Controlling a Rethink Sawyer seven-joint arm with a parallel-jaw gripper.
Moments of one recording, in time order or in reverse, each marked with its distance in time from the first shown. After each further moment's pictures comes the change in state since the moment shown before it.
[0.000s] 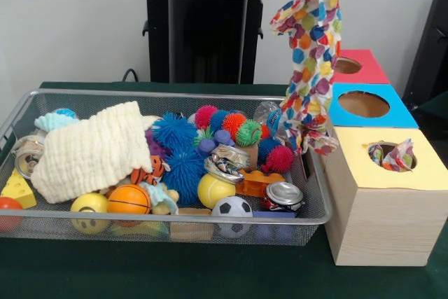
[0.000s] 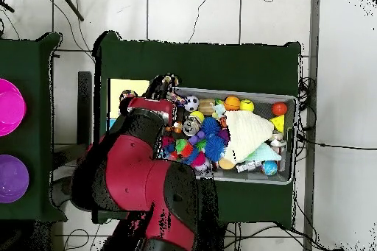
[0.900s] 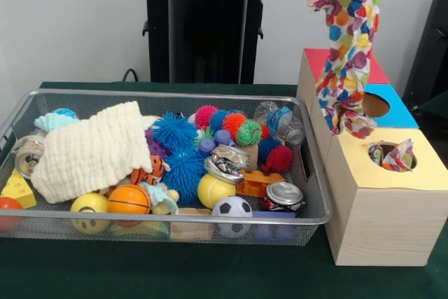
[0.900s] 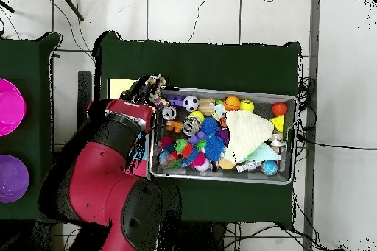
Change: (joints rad) arm 0.209 0.130 -0.224 -0.024 0.257 0.000 0.000
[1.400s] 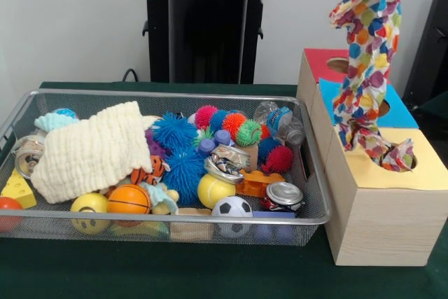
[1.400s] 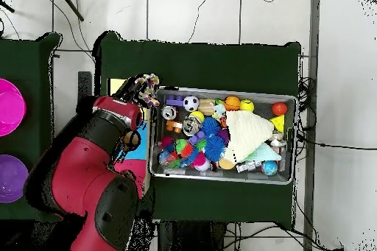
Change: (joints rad) arm 0.094 0.164 -0.110 -0.025 0.201 0.000 0.000
